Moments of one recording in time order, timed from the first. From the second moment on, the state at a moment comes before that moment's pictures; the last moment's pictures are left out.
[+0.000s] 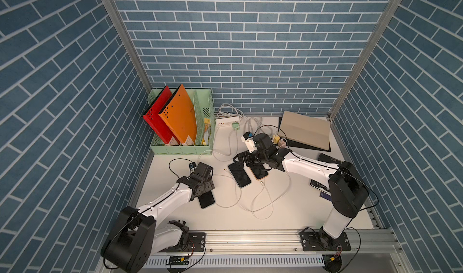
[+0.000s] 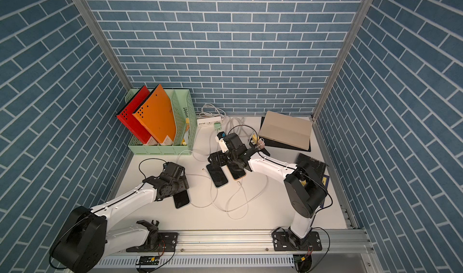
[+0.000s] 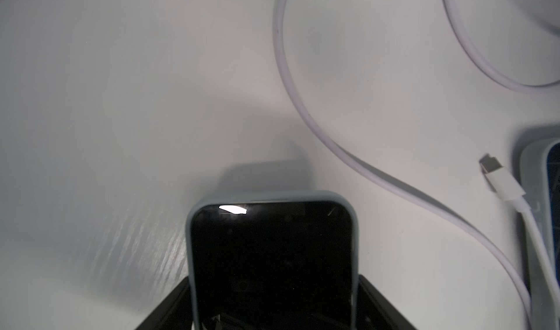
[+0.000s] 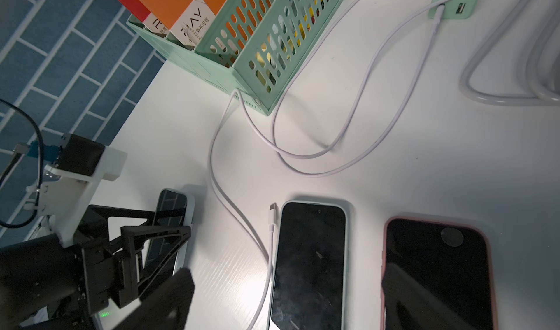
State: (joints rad) left arm -0.43 1.20 0.51 -0.47 -0.23 -0.77; right arm 0.81 1.74 1.22 -0.18 -0.23 0.32
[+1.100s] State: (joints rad) left arm -0.43 1.21 0.60 -0.49 -0.31 -0.73; right arm 0.66 1.60 1.12 -0.18 -0.16 0.30
